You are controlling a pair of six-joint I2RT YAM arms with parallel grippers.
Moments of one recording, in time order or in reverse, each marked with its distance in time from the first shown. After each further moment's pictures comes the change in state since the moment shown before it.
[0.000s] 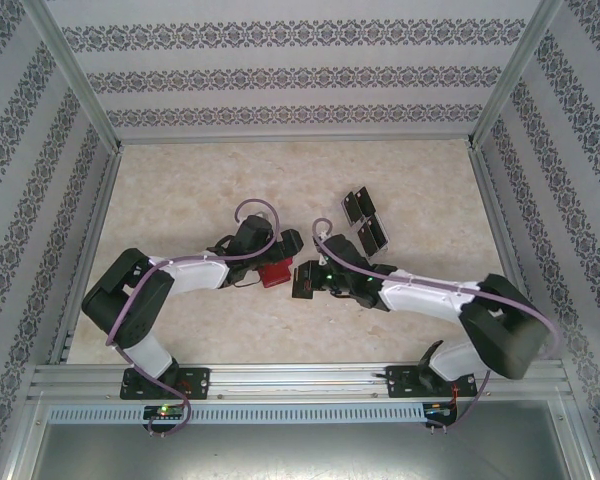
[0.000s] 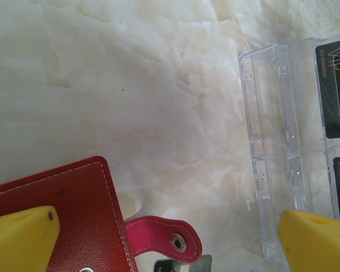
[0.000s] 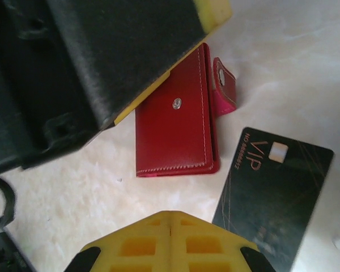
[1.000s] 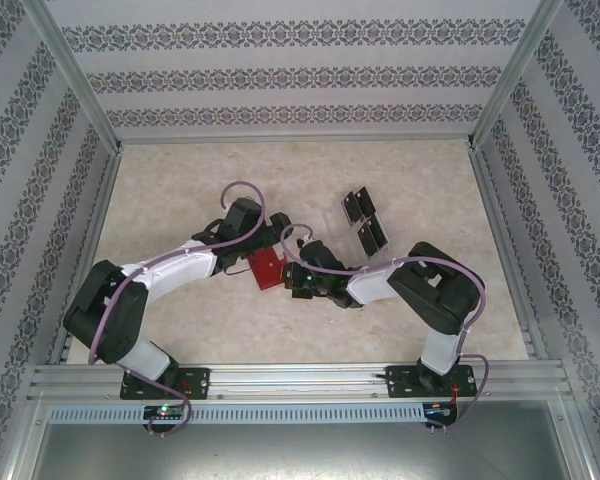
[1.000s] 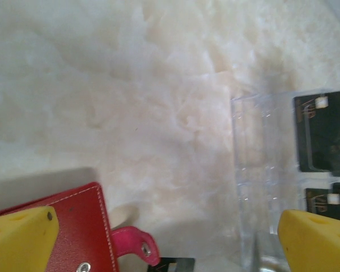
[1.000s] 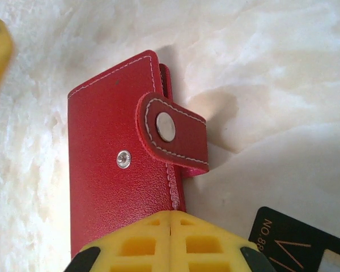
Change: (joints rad) left arm 0.066 -0.133 0.120 -0.266 -0.035 -0.005; right arm 0.024 0.358 0.048 0.340 0.055 0.028
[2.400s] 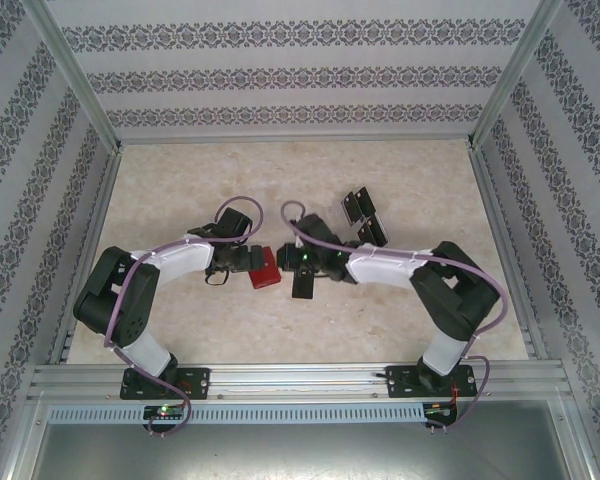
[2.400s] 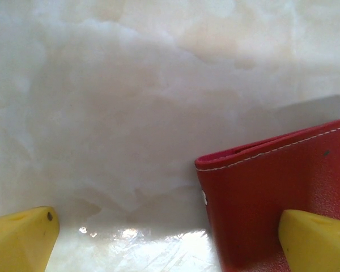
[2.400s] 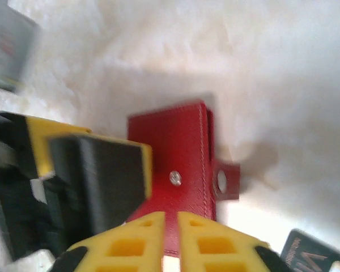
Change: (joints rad) left arm 0.110 0.110 -0.026 -0.332 -0.067 0.388; right arm -0.069 -0.099 0.299 -0.482 -0.091 -0.111
